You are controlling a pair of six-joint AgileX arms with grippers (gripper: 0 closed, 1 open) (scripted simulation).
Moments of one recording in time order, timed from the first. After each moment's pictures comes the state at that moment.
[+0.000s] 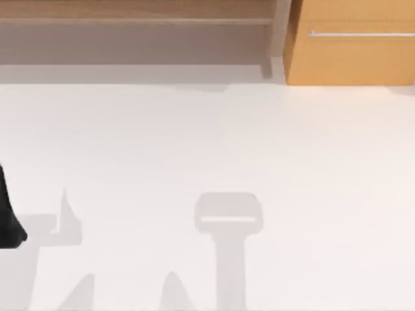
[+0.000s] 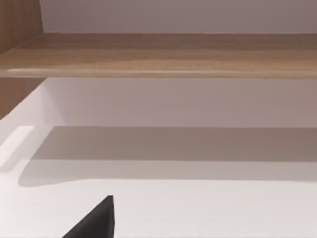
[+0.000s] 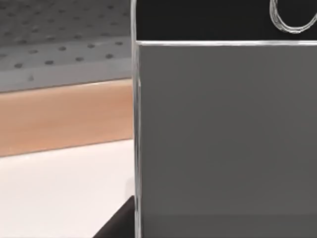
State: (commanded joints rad) left arm 0.00 0.00 0.00 0.00 0.00 0.00; right arm -0.83 1.48 0.65 0.42 -0.57 -0.24
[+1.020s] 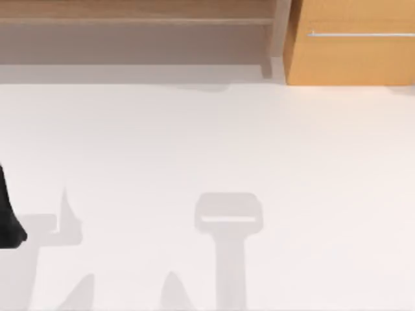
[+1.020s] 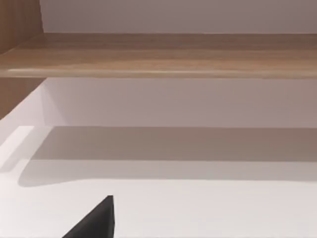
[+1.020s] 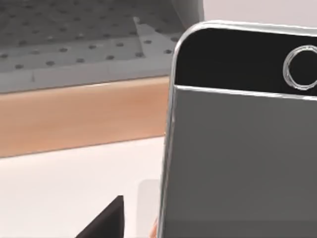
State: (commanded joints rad) left arm 0.00 0.00 0.00 0.00 0.00 0.00; right arm -0.83 1.48 0.65 0.42 -0.57 -0.24
